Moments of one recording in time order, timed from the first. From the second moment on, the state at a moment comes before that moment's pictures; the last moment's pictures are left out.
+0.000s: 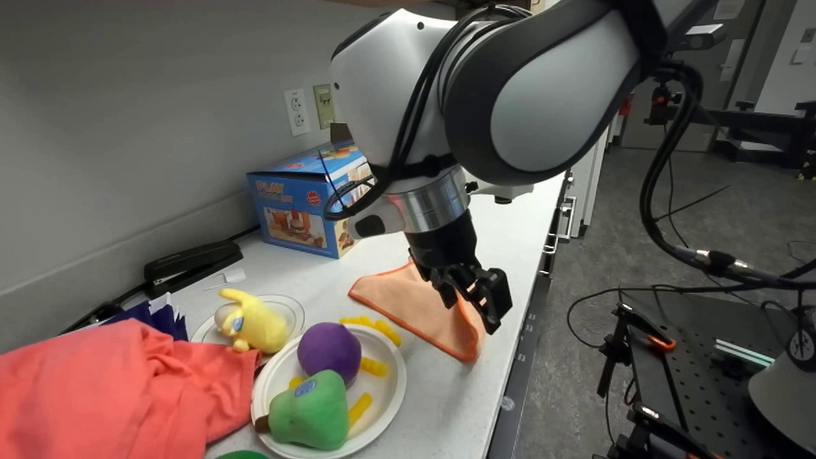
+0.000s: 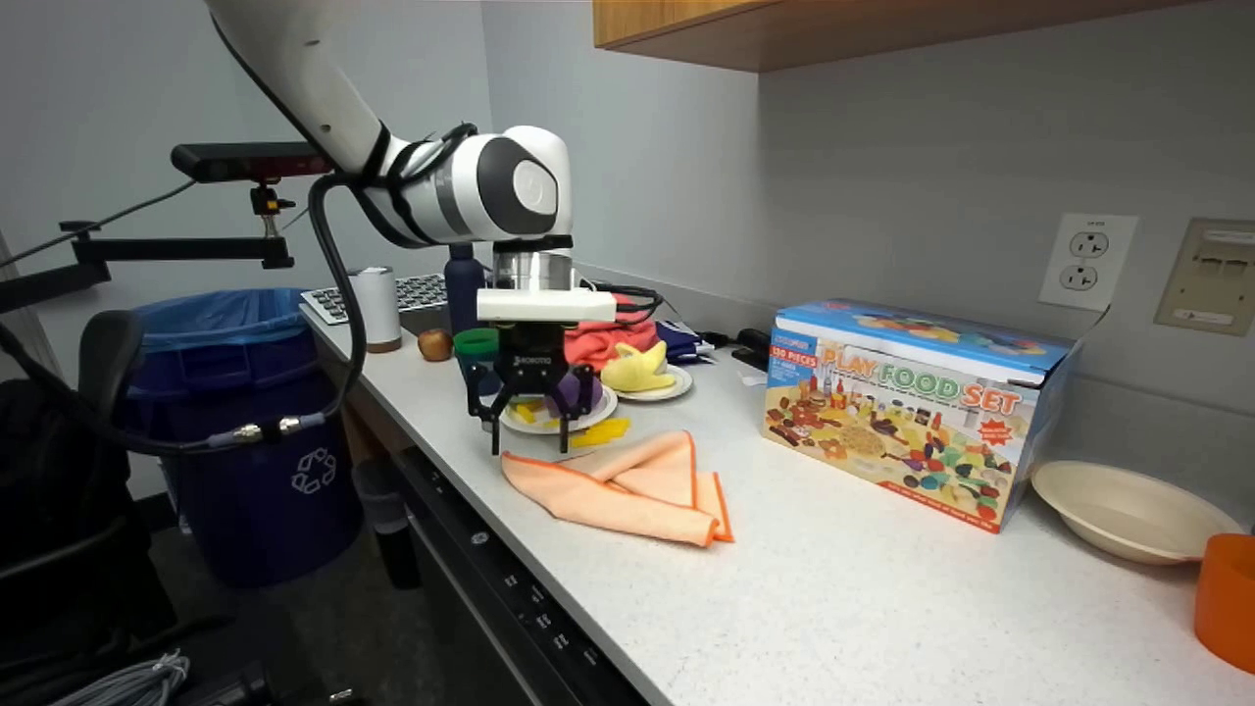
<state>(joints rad) 0.12 0.13 0.19 -2.21 -0.18 2.05 -0.65</state>
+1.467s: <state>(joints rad) -0.05 0.23 -0.01 -2.06 -0.22 2.06 -0.96</state>
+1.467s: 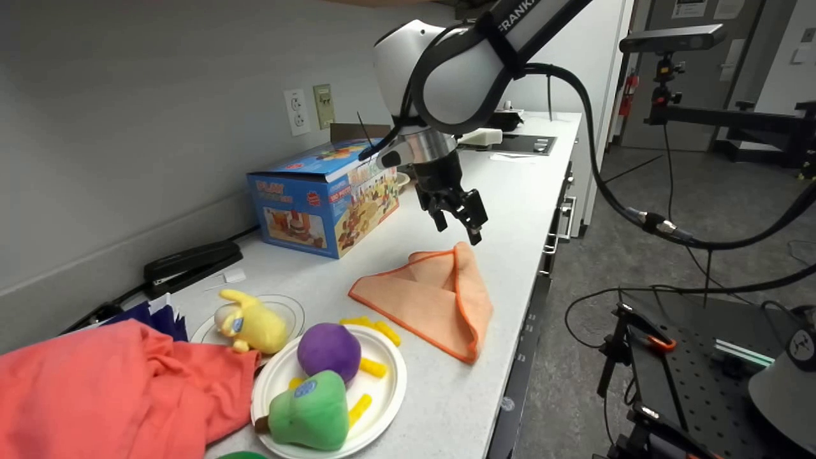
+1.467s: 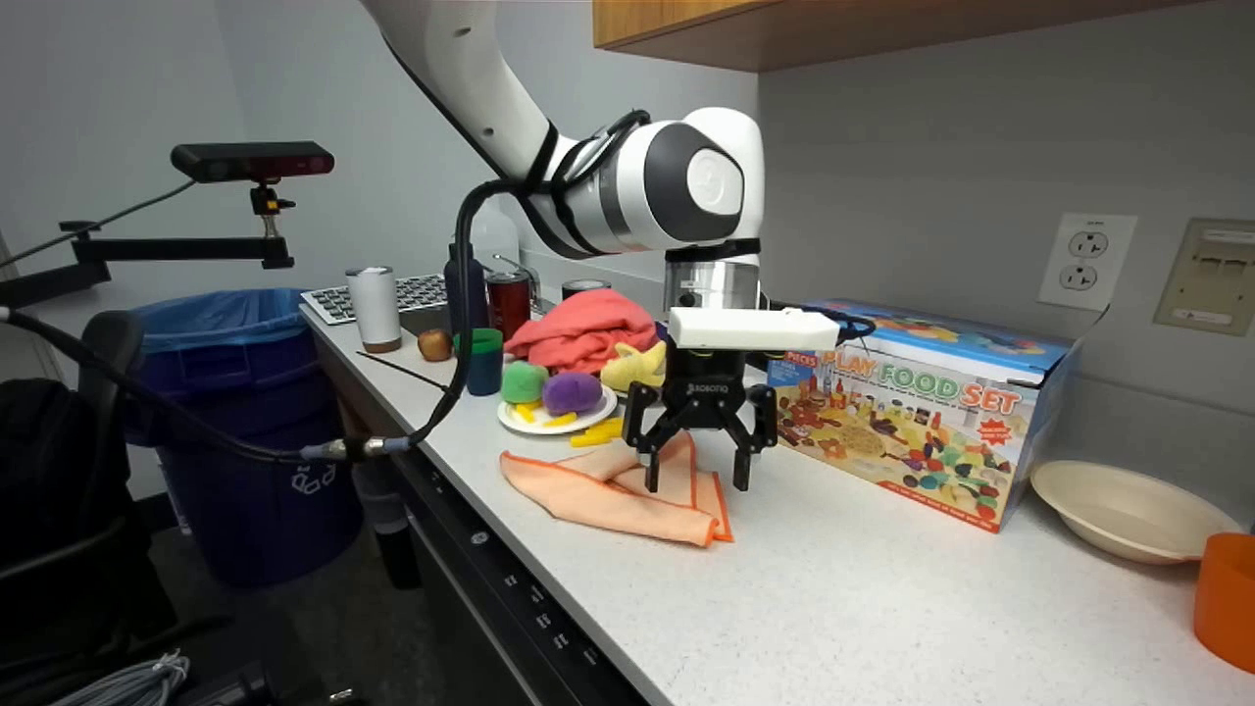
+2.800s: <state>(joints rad) -0.10 0.30 -0.02 -2.03 -0.18 2.06 -0.85</state>
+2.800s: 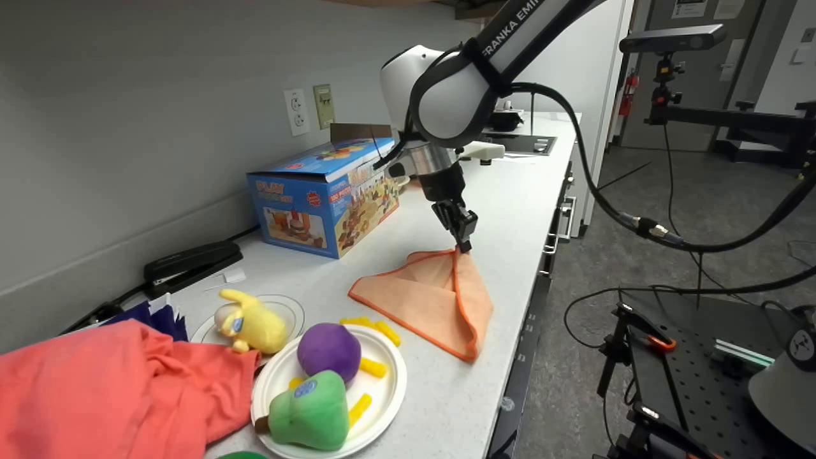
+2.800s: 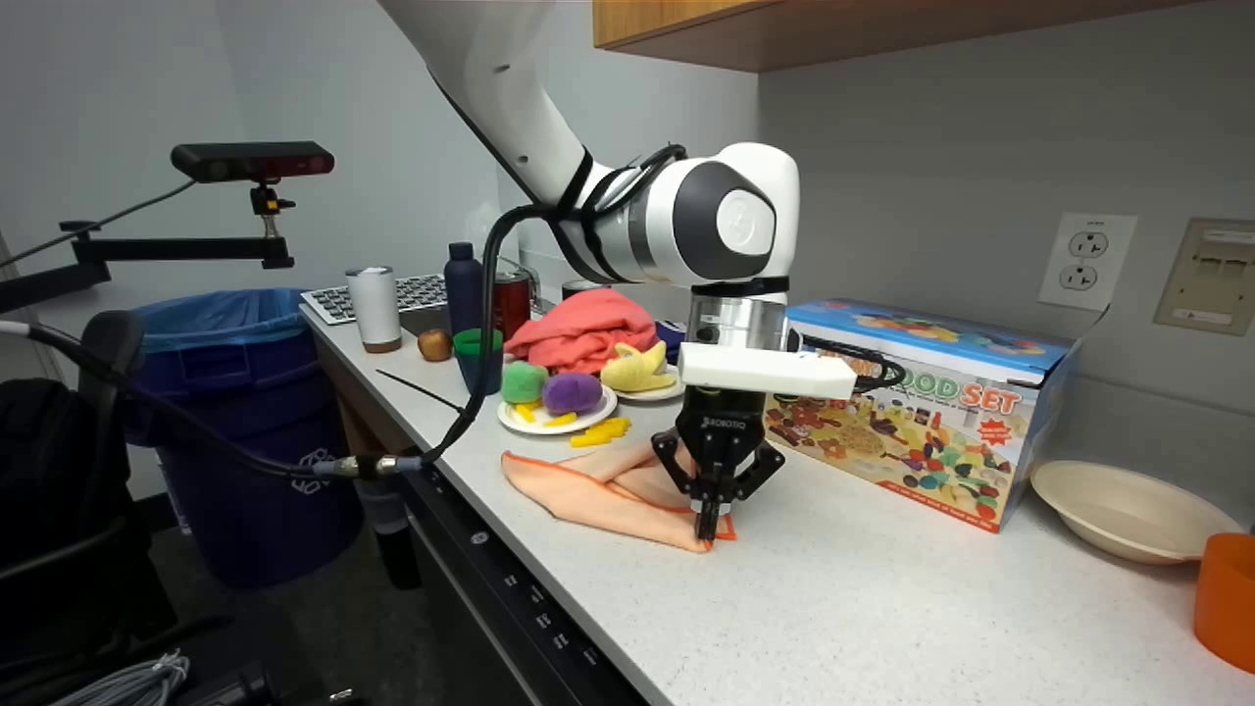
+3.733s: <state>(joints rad) -0.09 0.05 -0.02 -2.24 -0.39 2.25 -0.73</state>
